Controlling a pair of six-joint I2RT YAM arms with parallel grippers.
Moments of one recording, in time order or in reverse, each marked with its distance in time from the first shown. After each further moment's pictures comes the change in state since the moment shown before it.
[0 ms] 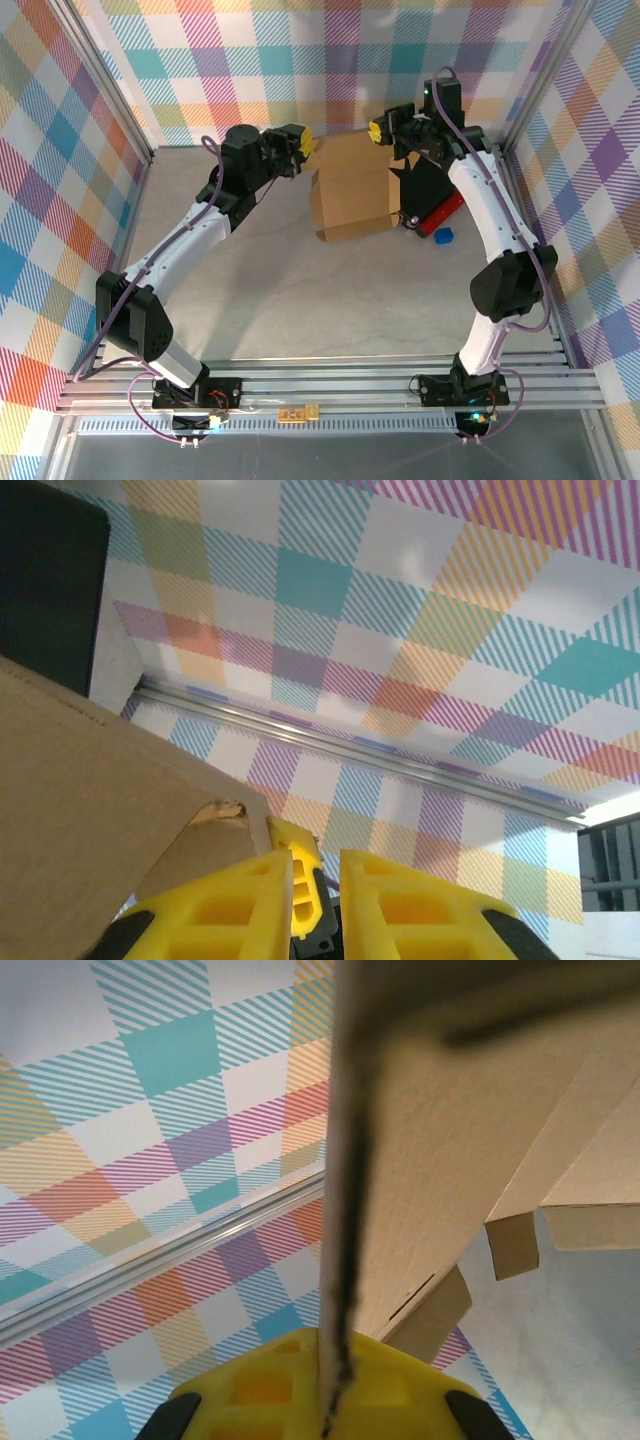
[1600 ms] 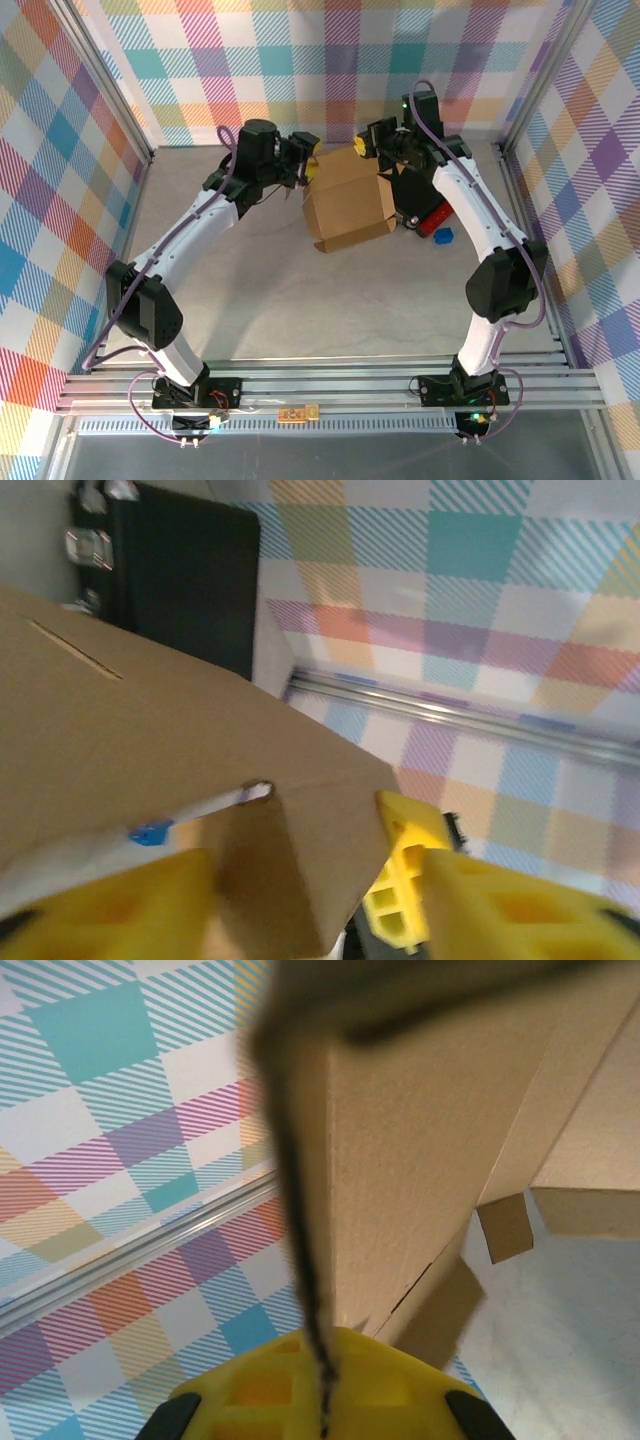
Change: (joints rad) left arm 0.003 0.072 0.156 -0.392 0.047 0.307; right arm 0.076 0.008 -0.096 0.058 0.043 0.029
